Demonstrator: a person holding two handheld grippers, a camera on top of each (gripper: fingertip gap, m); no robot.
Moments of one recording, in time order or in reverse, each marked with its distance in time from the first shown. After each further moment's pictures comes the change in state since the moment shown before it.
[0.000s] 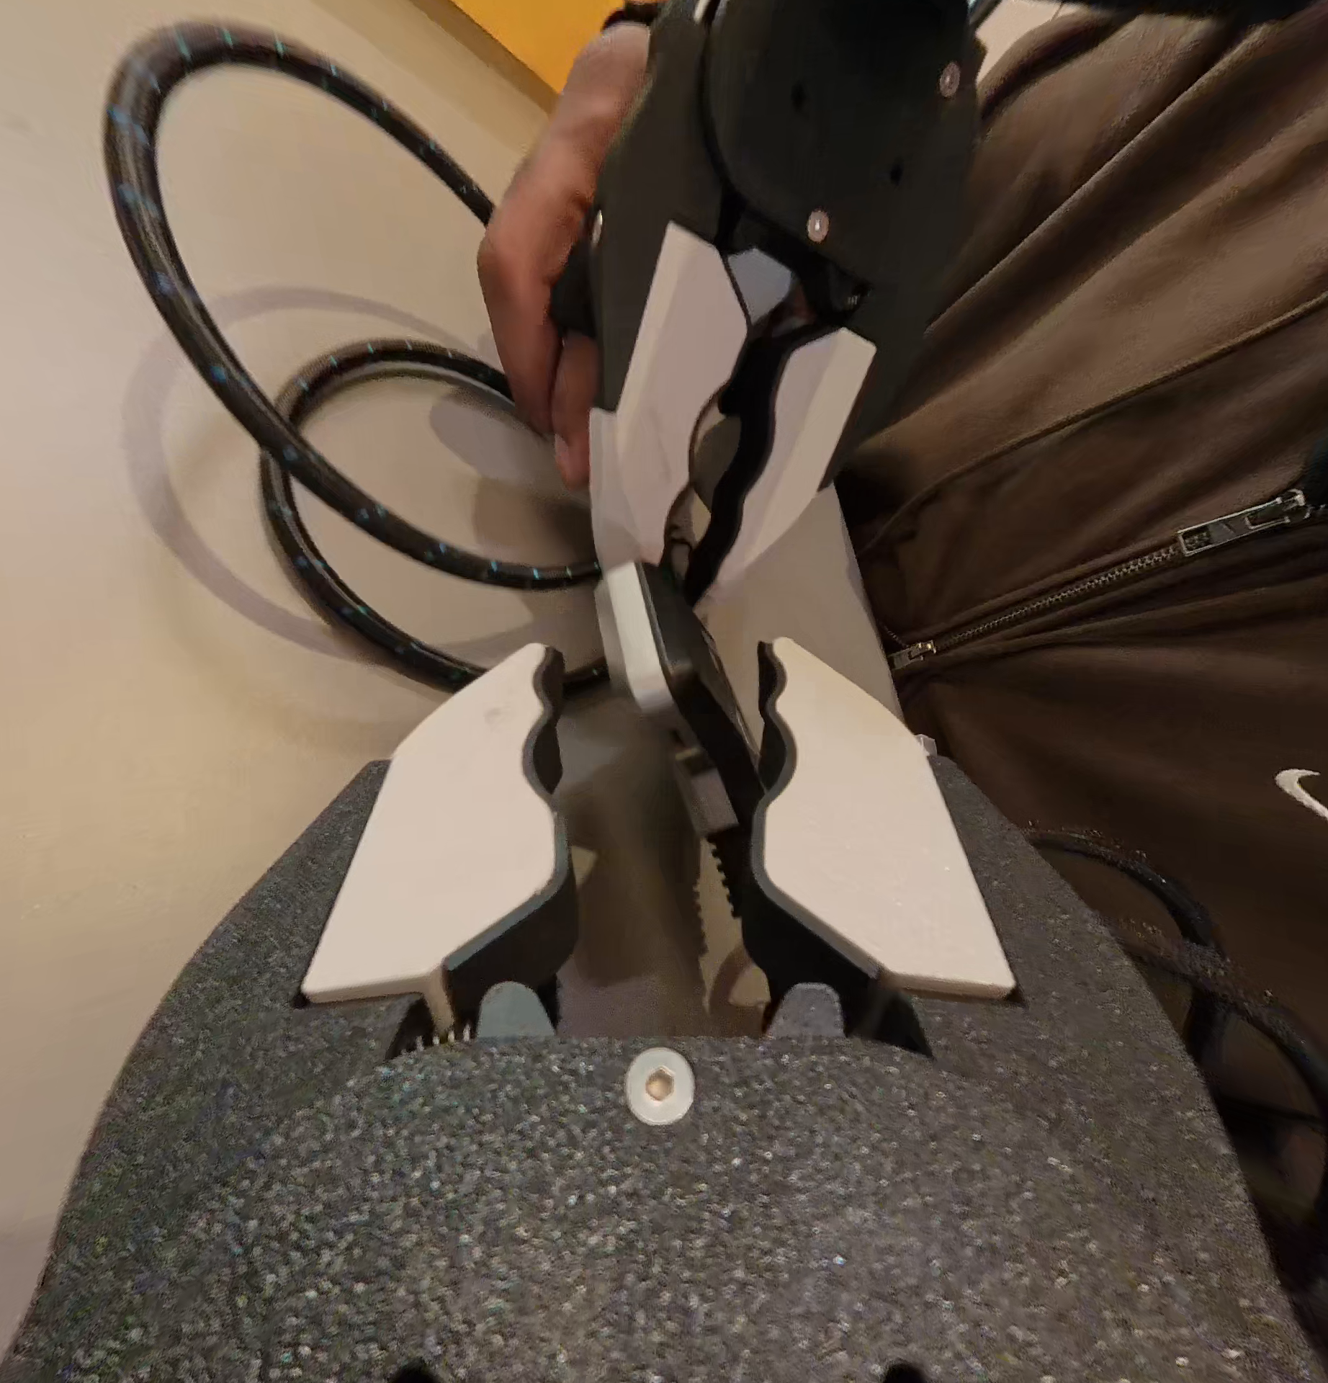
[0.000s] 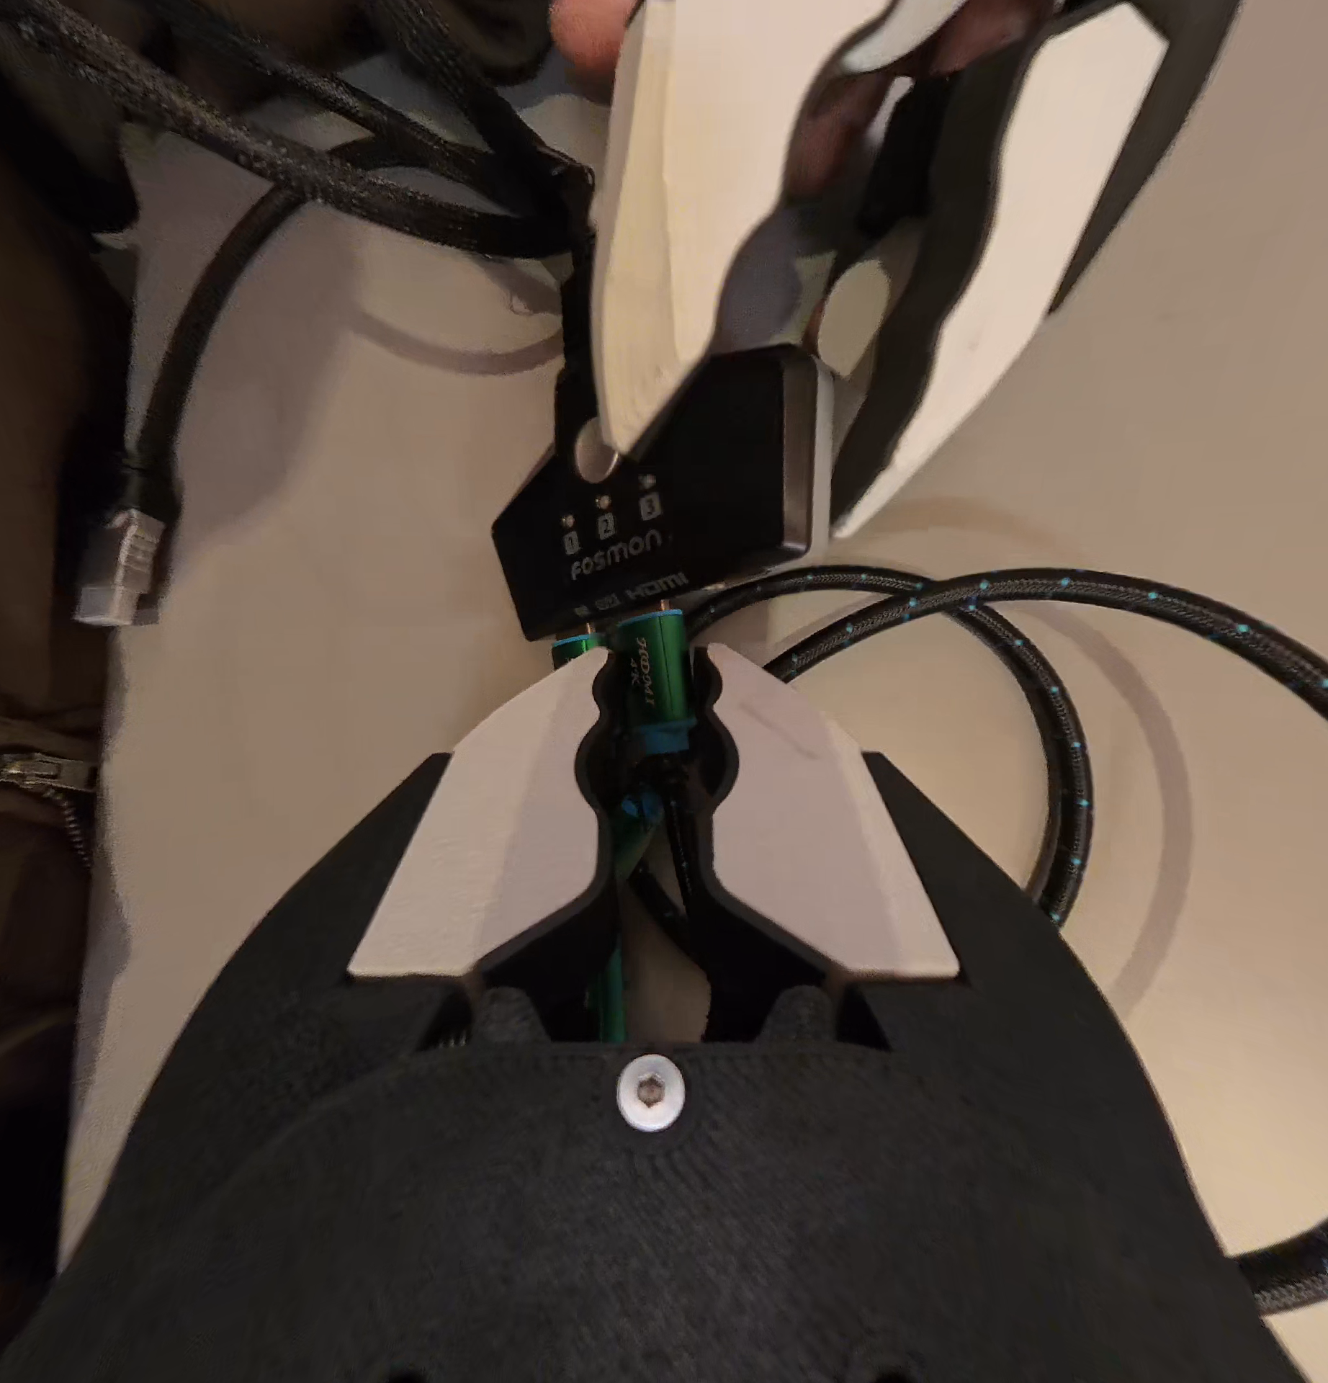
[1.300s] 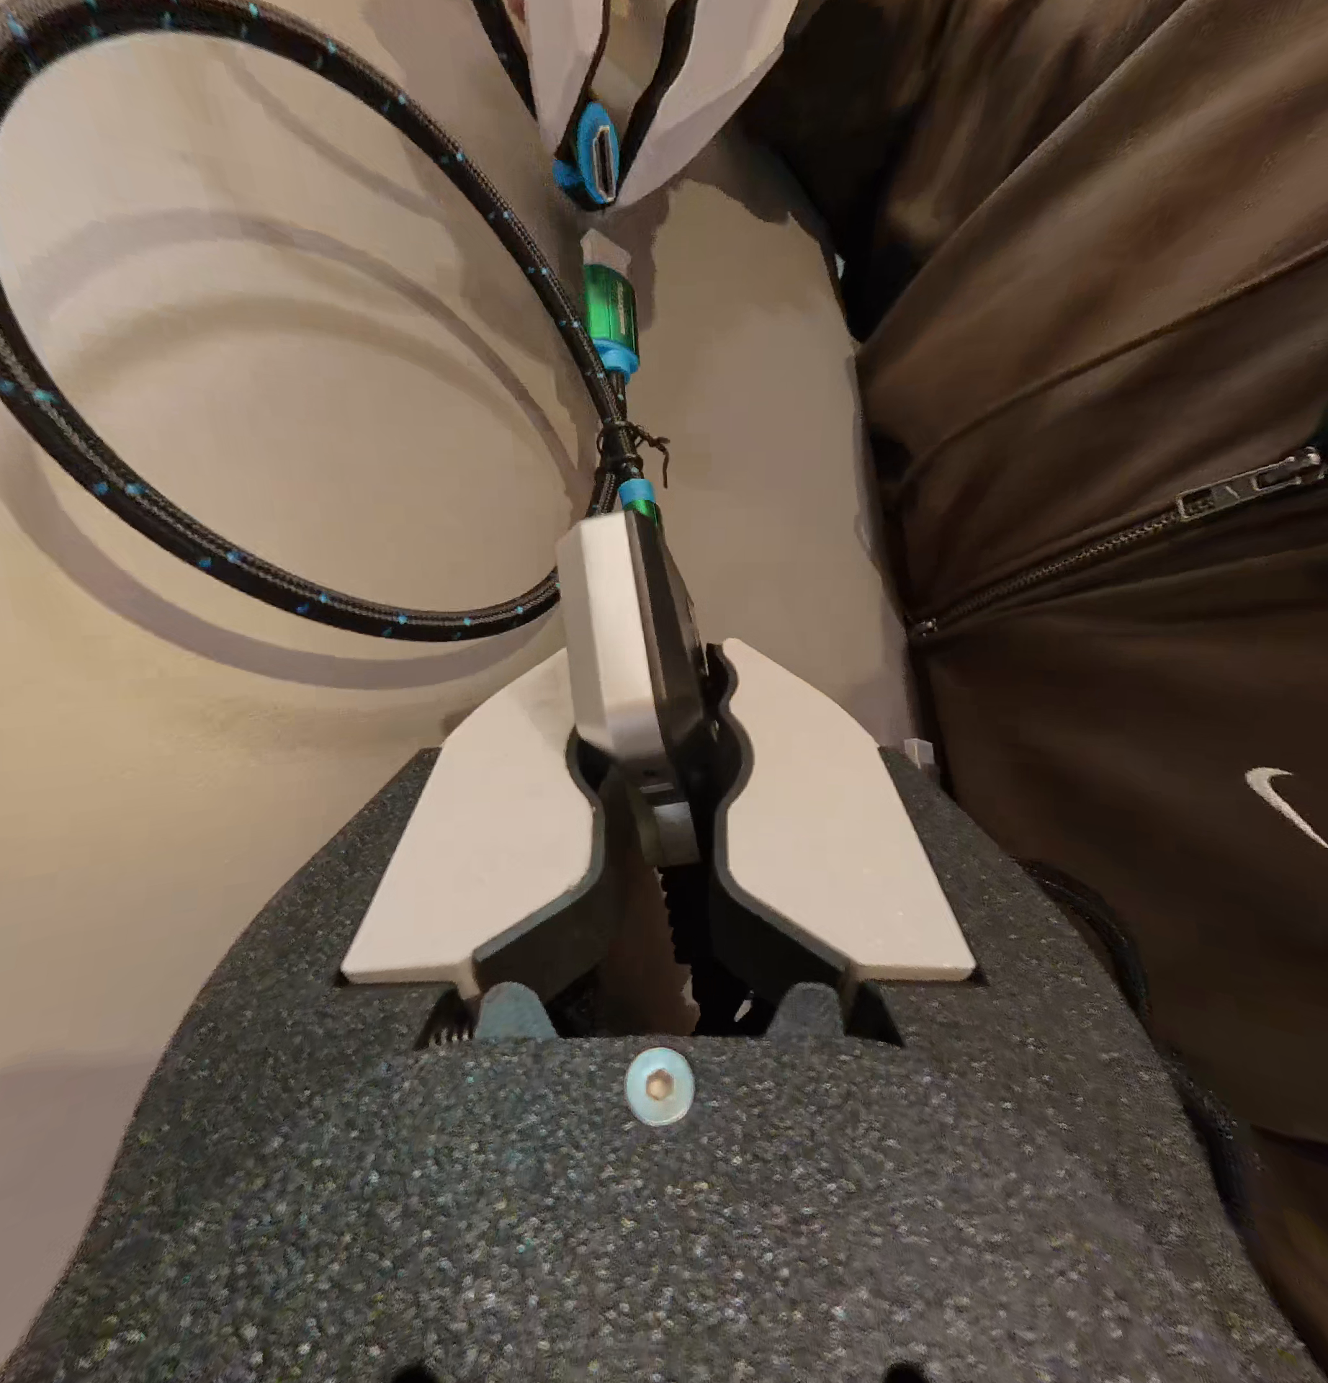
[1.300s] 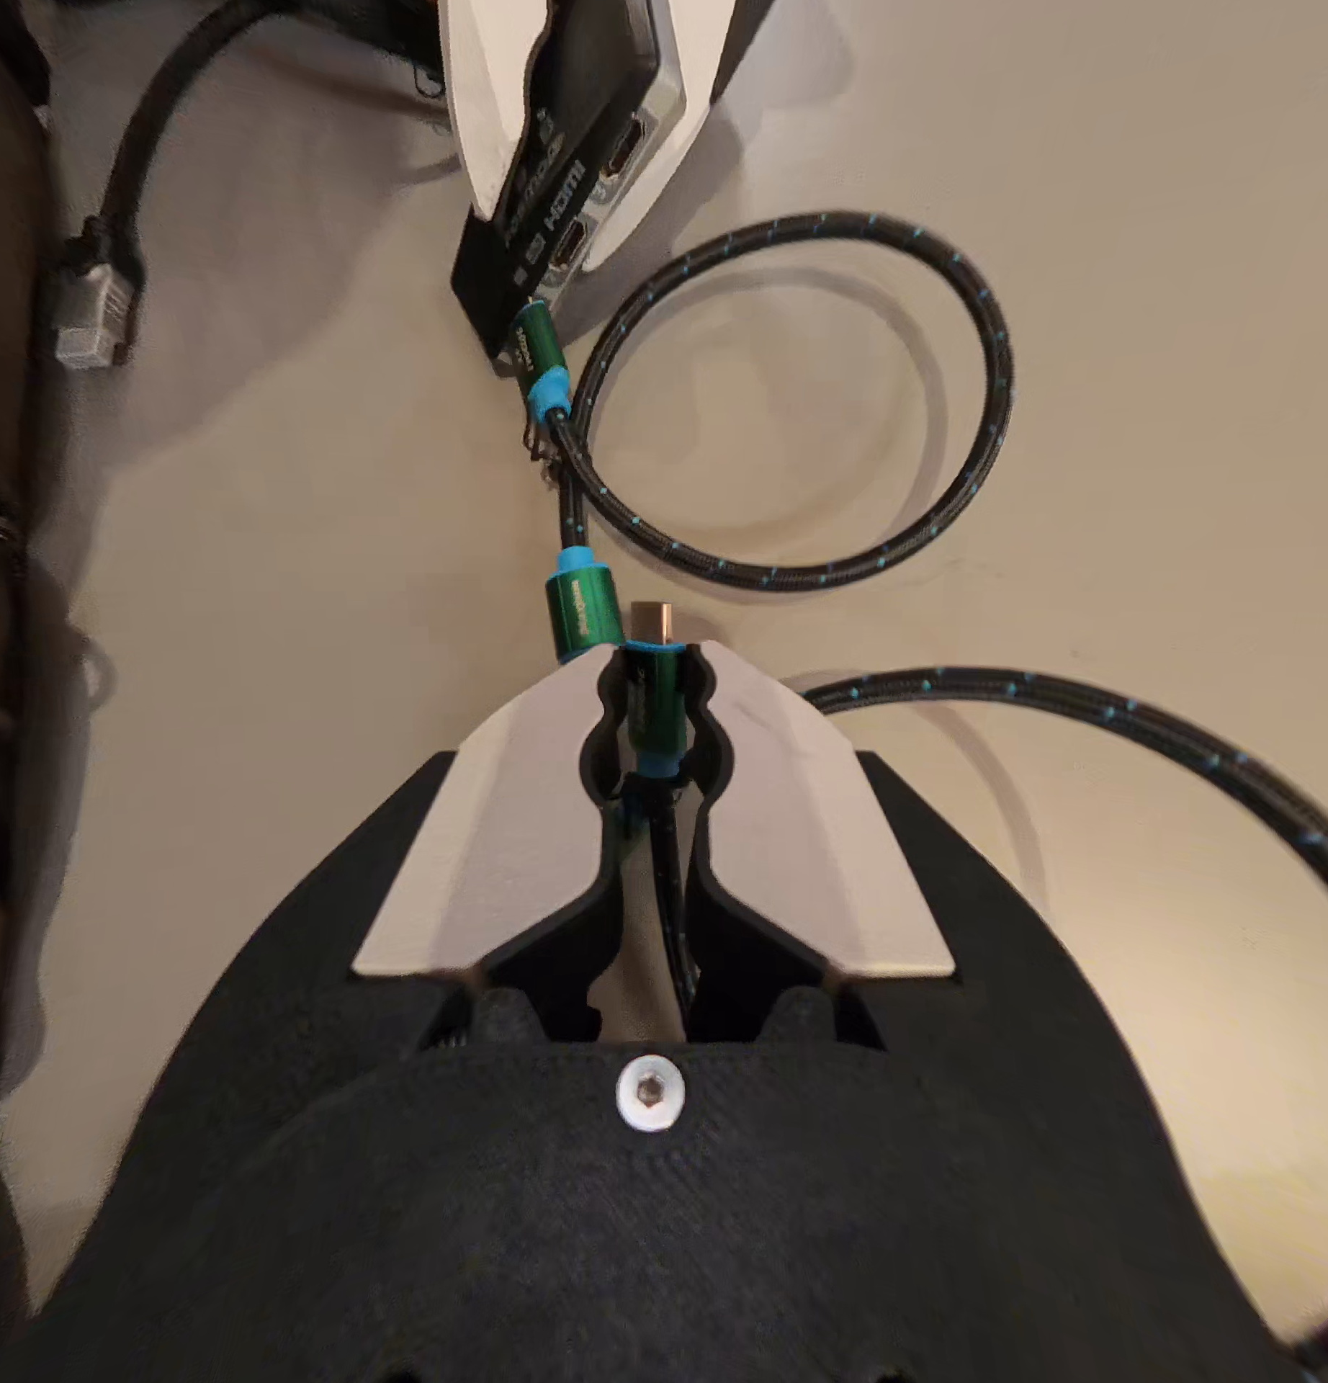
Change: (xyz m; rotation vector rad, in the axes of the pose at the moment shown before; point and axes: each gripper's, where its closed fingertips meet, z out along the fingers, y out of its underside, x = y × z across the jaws) left arm -0.004 0.013 0.011 -0.096 -0.036 -0.065; right arm 0.037 0.064 -0.083 0.039 0.090 0.021
